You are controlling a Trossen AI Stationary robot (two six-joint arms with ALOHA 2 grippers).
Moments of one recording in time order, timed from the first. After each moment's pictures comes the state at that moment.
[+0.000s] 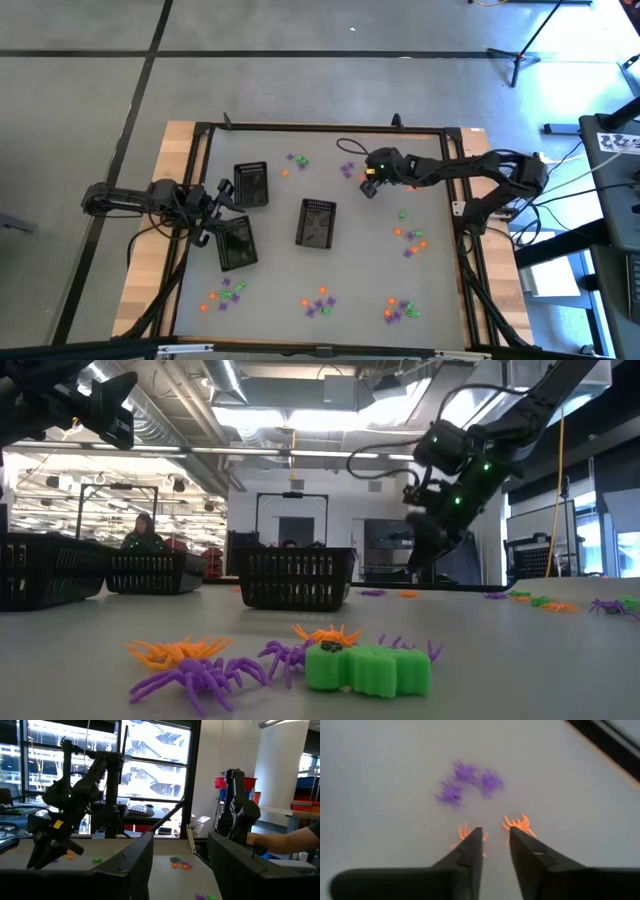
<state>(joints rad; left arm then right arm) -0.09 0.00 0.01 0.24 0.15 -0.15 -0.39 1.55 0.67 0.00 0.21 0.15</state>
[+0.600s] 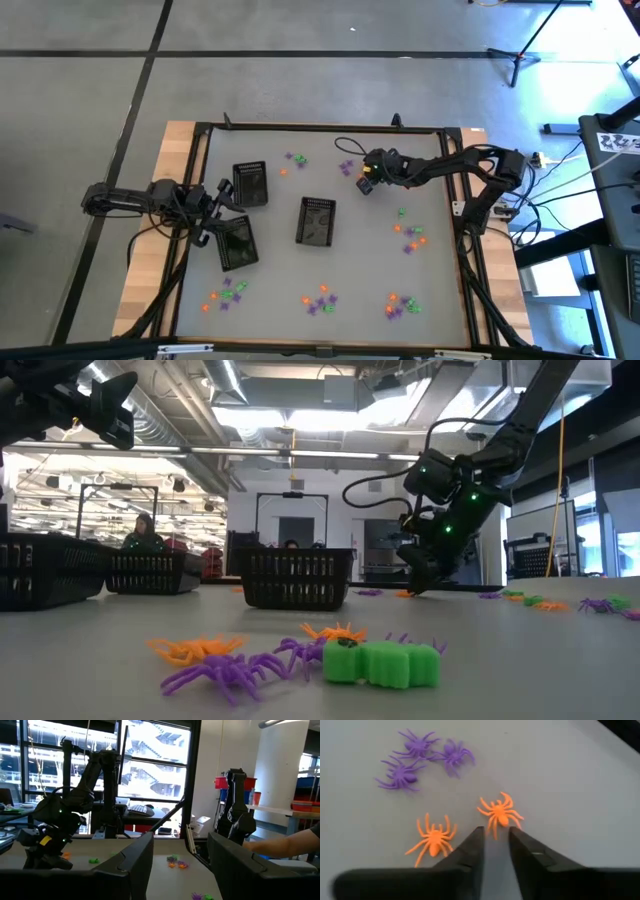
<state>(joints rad) -0.09 0.00 0.01 0.24 0.15 -0.15 -0.43 1.71 0.68 0.10 0.27 0.21</state>
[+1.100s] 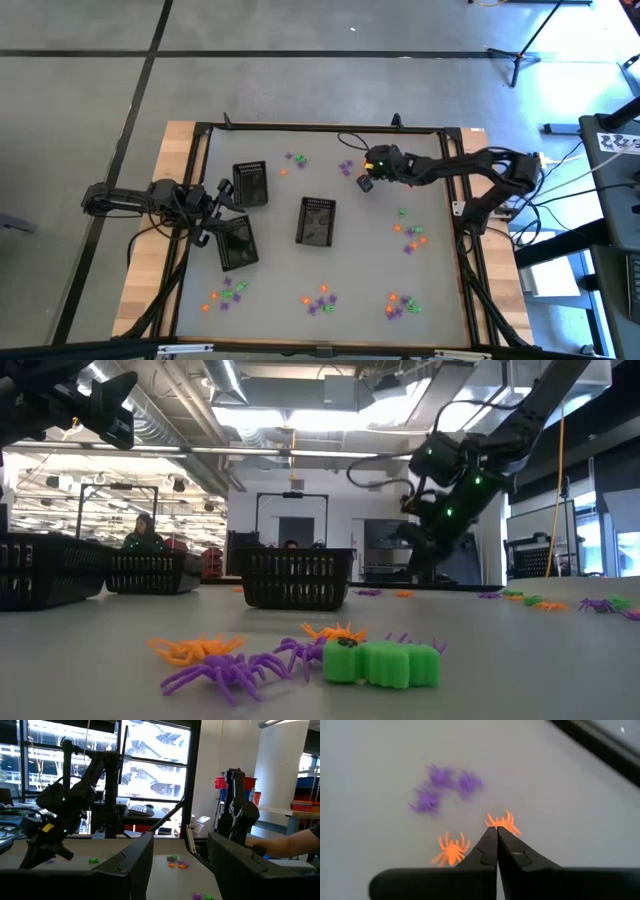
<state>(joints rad) -0.10 0.00 0.01 0.24 0.15 -0.15 -0.41 1.59 0.67 0.11 0.25 0.19</state>
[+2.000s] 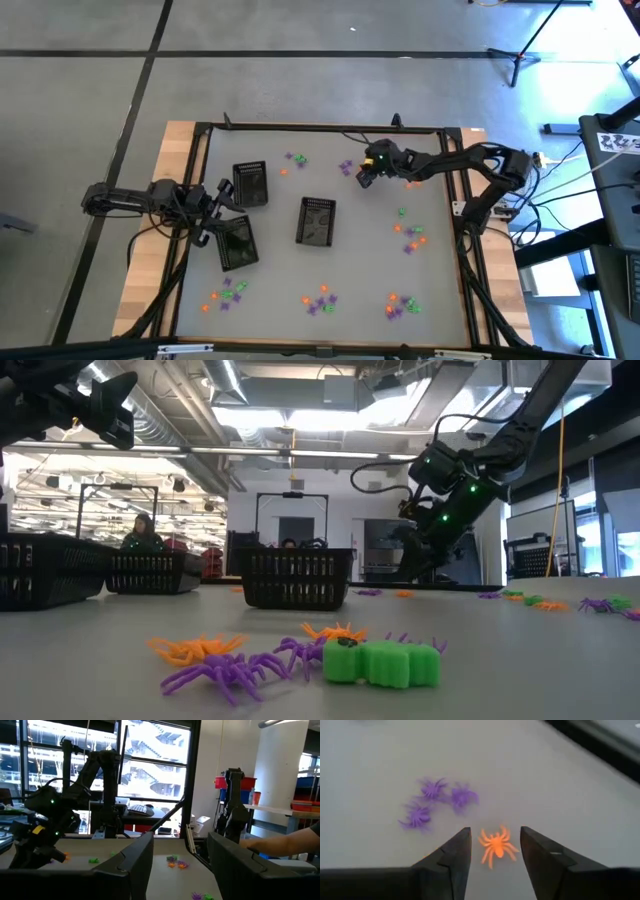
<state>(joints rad) -0.10 0.00 0.01 0.24 0.15 -0.15 -0.50 1.67 0.67 0.19 0.14 0.18</state>
